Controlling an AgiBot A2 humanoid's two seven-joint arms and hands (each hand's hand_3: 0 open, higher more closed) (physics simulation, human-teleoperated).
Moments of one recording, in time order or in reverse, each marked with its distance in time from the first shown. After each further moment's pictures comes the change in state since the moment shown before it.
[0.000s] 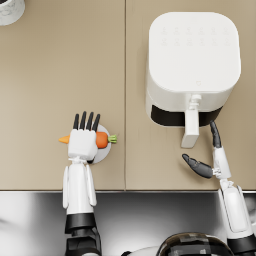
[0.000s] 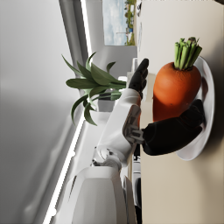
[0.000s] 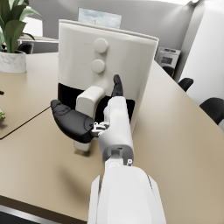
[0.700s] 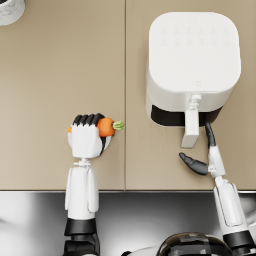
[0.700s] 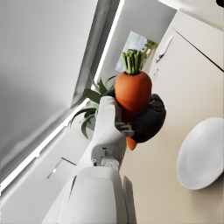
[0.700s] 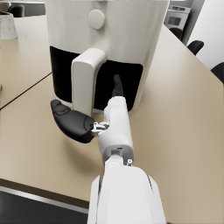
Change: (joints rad) left arm -0.033 -0.022 0.049 -0.268 -0.433 0.364 0.223; right arm 0.026 -0.041 0.010 -0.233 0.000 0.000 0.000
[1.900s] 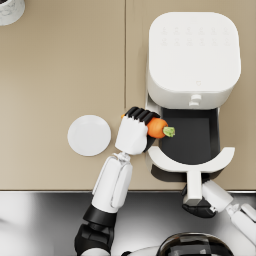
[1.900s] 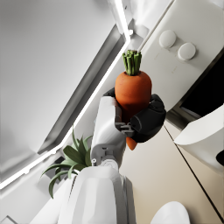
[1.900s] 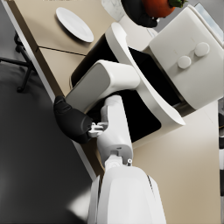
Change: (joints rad) left arm 0.159 0.152 0.286 -0.033 -0.154 0.000 0.005; right arm 0.000 0.708 0.569 0.493 0.002 0.059 0.024
